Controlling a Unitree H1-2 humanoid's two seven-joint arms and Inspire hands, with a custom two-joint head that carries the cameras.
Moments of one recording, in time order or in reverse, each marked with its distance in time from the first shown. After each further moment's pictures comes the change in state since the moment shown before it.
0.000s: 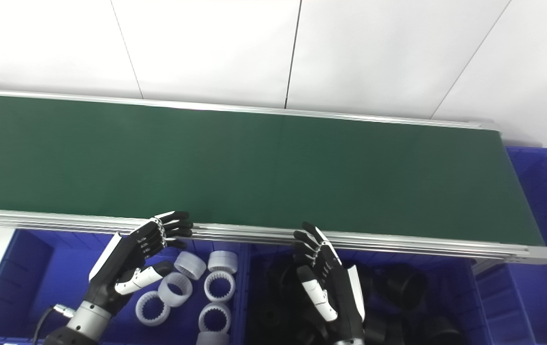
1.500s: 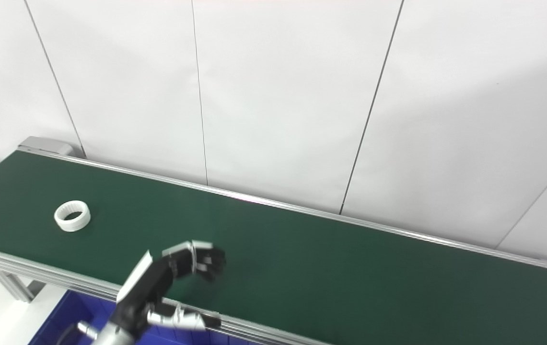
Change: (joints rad) left arm -0.207 -0.025 0.105 -0.185 0.118 0.094 0.133; right arm -0.032 -0.012 -0.004 0.090 0.014 -0.001 -0.005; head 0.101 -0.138
